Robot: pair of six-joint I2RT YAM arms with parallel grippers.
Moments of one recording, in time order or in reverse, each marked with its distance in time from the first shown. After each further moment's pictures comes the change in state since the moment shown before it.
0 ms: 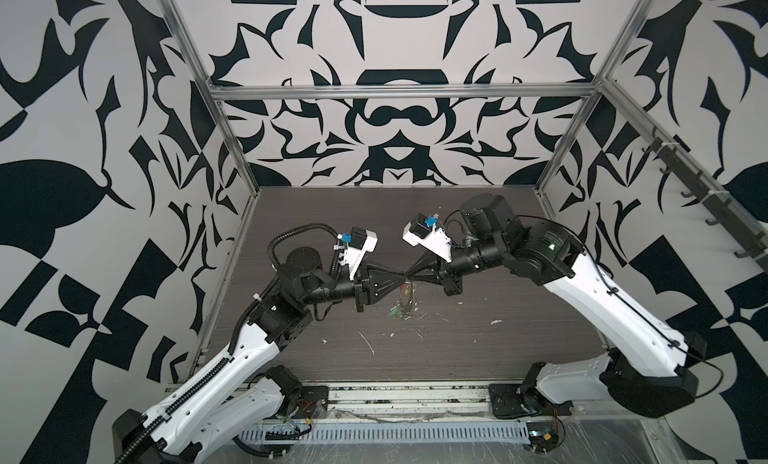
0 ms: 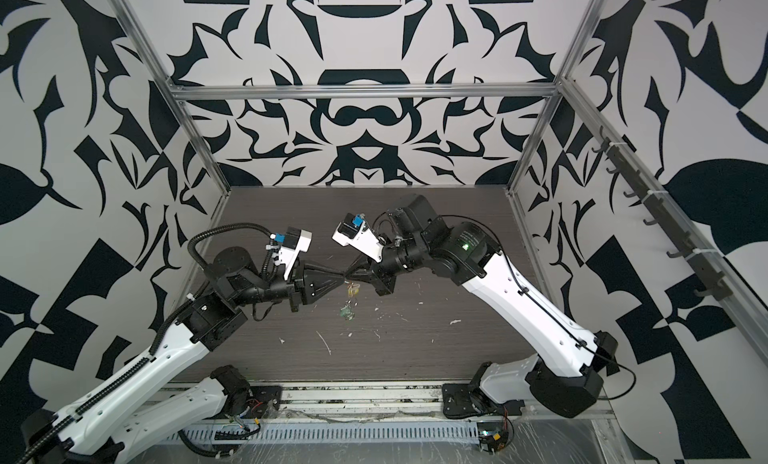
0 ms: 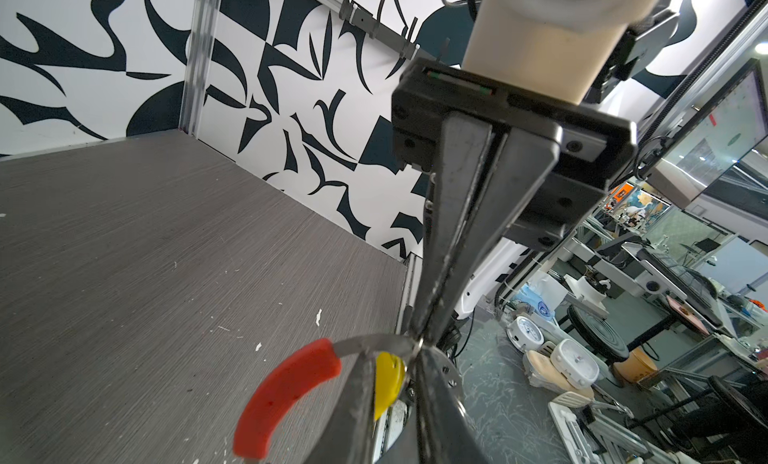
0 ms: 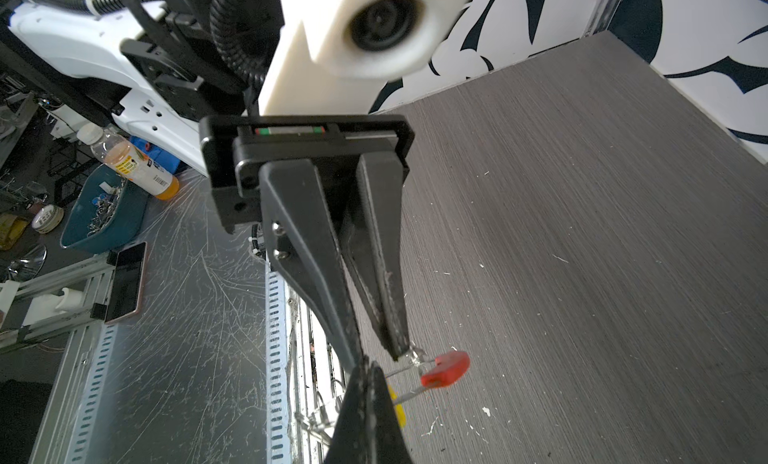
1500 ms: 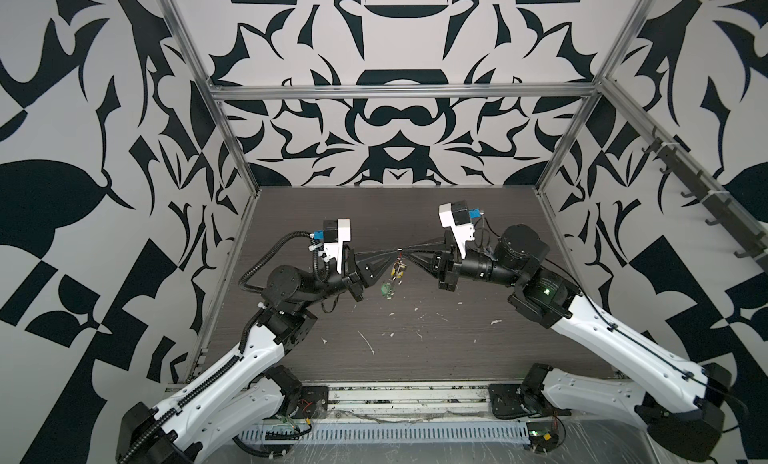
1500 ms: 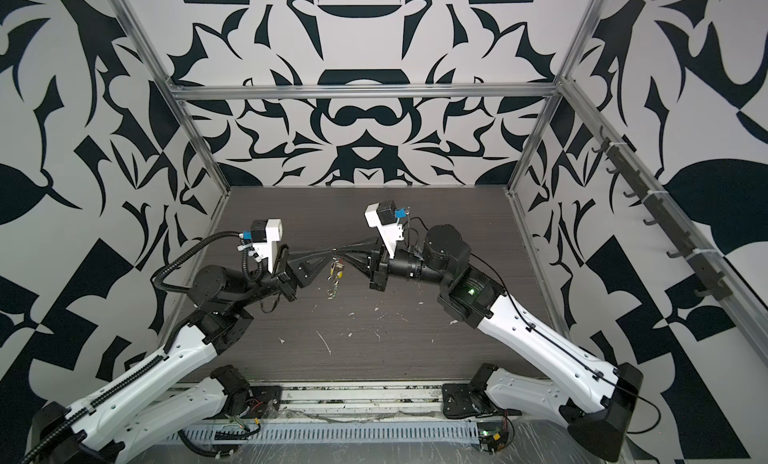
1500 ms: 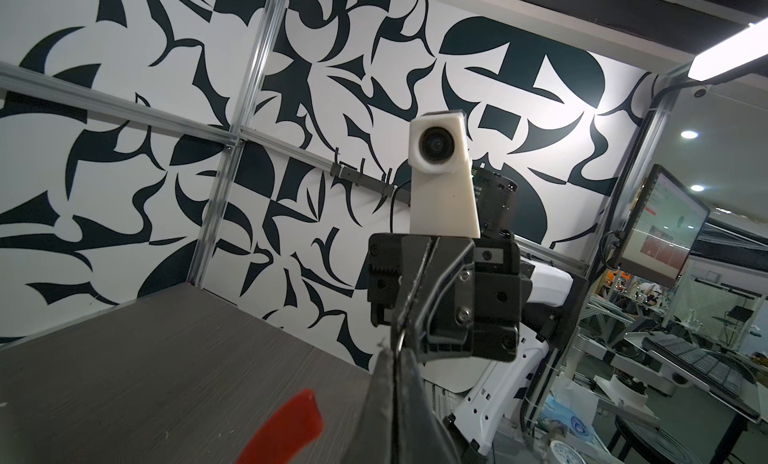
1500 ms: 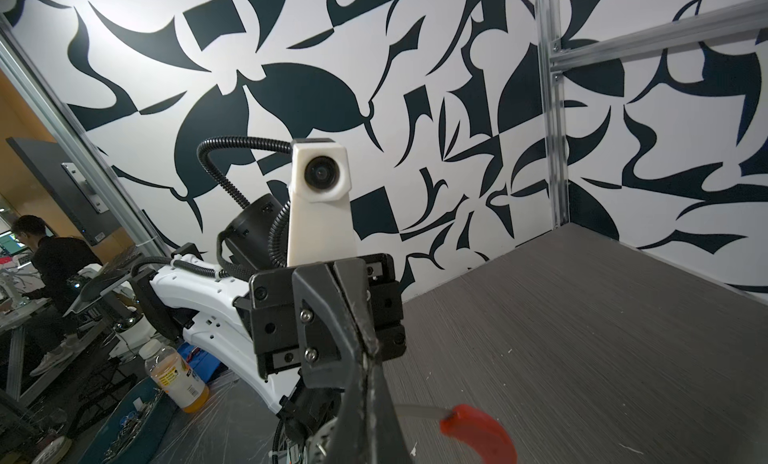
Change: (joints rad) left arm 0.000 0.004 -0.125 0.591 -0.151 -0.177; right arm -0.016 -0.286 -0.581 1.033 0.008 0.535
